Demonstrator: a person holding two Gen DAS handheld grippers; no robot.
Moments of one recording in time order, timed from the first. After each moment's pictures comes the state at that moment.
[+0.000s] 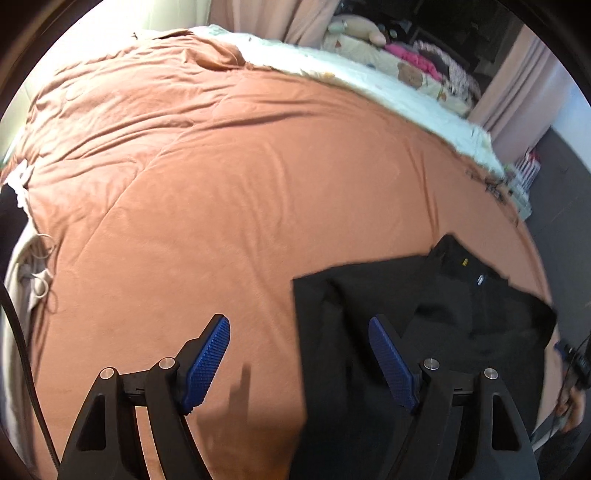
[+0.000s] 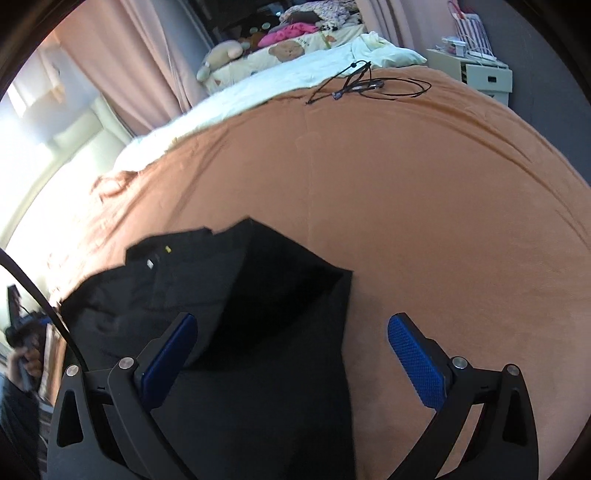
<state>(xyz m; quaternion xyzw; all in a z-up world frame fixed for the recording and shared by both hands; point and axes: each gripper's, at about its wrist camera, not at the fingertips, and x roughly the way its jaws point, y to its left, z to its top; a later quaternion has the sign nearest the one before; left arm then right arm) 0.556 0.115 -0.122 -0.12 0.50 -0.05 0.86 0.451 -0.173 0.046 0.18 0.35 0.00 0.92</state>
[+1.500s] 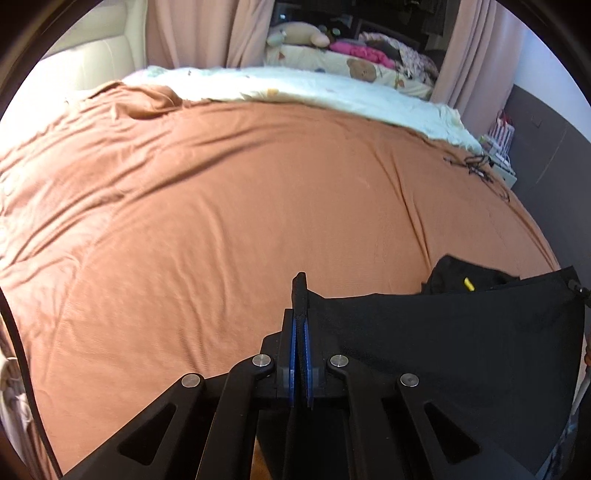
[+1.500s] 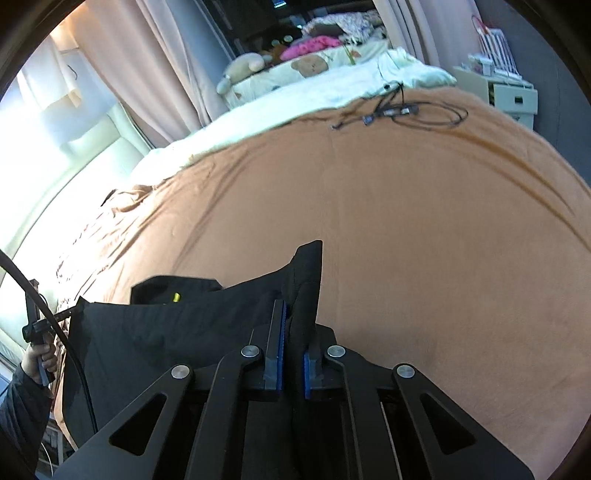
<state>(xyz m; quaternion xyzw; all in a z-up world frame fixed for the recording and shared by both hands) 0.642 0.064 -0.113 -0.04 0.44 -0.10 0.89 0.541 -0.168 0.054 0.18 0.31 0.04 0.93</state>
